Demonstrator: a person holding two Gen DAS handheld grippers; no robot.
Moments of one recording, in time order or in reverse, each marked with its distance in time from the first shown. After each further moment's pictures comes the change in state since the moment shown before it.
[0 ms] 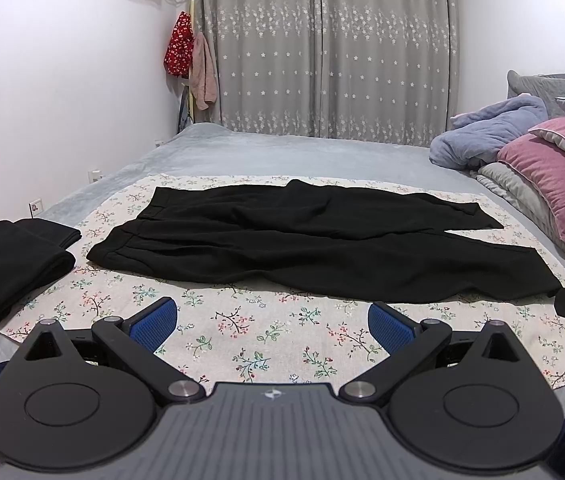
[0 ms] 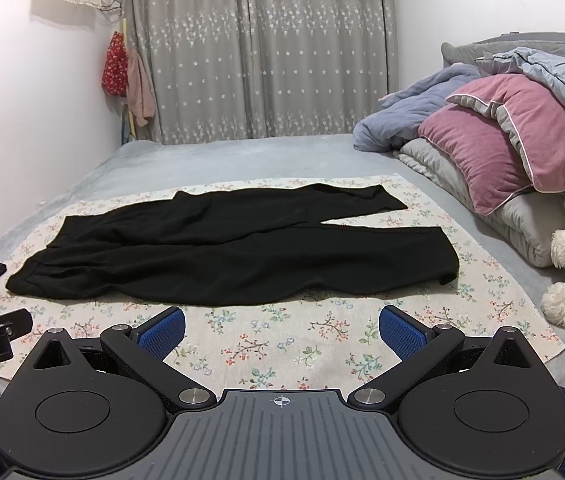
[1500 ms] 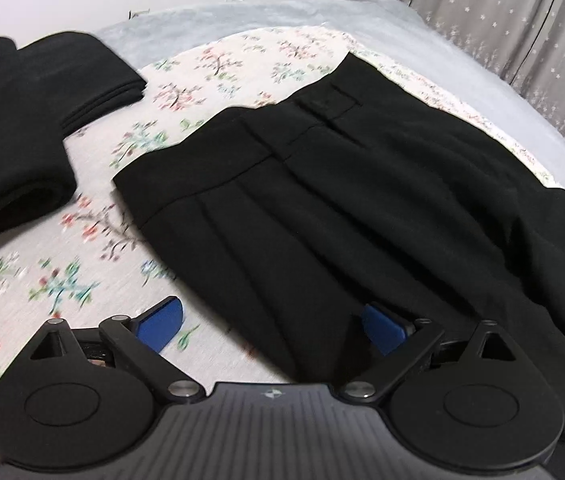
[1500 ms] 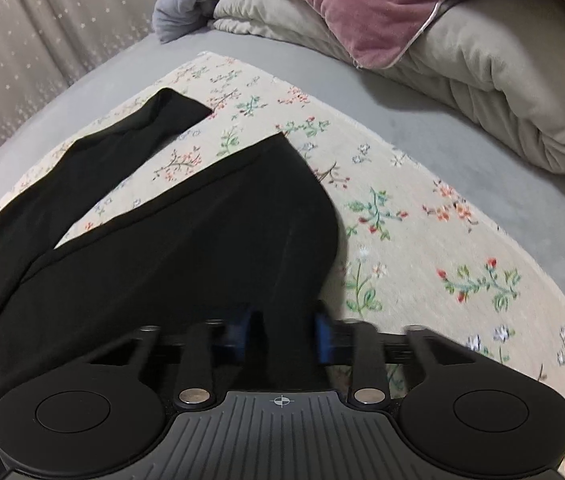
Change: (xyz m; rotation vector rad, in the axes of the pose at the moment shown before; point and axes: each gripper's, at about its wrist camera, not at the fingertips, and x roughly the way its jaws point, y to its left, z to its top) left arm 0.347 0.204 0.059 -0.495 0.413 0.272; right arm 0.327 -0.247 0.052 0.453 0.364 -0.257
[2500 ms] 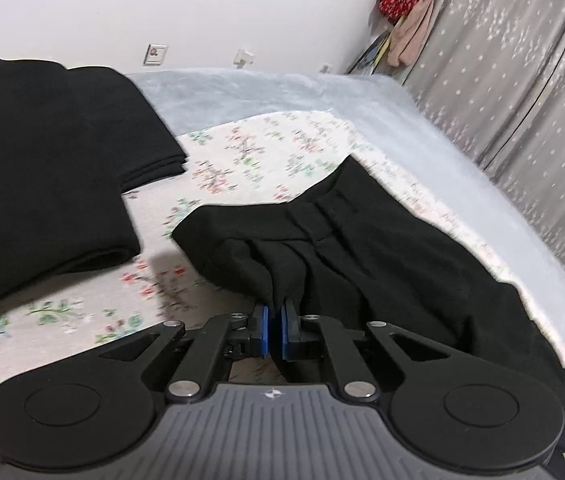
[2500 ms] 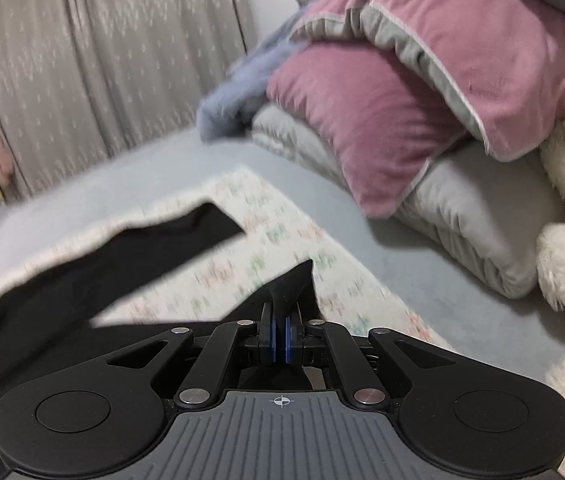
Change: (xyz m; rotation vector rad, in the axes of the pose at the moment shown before) left arm -0.065 0.053 0.018 -0.146 -0.157 -0.113; right arm -0.077 -0.002 0.008 -0.124 -0.294 0.043
